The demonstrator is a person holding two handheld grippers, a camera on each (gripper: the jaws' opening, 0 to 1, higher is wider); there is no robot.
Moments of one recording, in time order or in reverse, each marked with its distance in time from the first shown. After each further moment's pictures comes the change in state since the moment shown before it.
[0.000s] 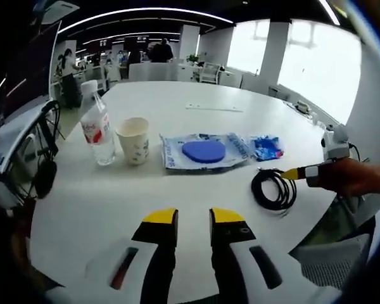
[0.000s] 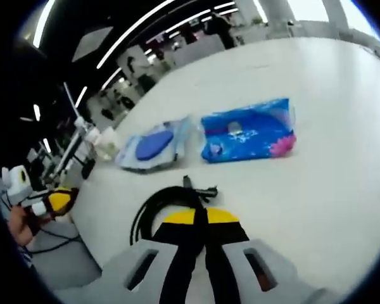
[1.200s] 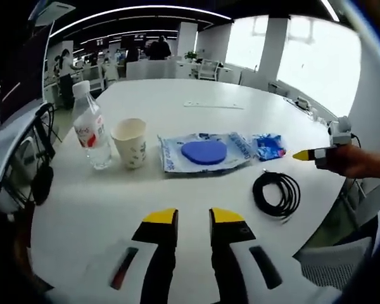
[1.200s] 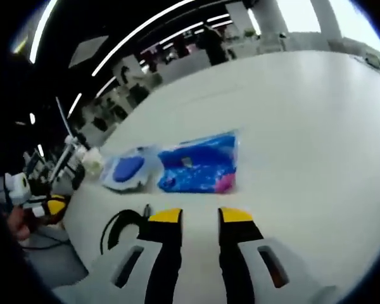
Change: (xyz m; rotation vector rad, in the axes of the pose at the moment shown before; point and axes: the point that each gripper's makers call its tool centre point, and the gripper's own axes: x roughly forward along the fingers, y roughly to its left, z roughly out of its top) left arm 0.015 -0.002 0.006 0.026 0.018 -0.009; right arm -0.029 -0.043 0.029 -0.016 -0.069 -0.036
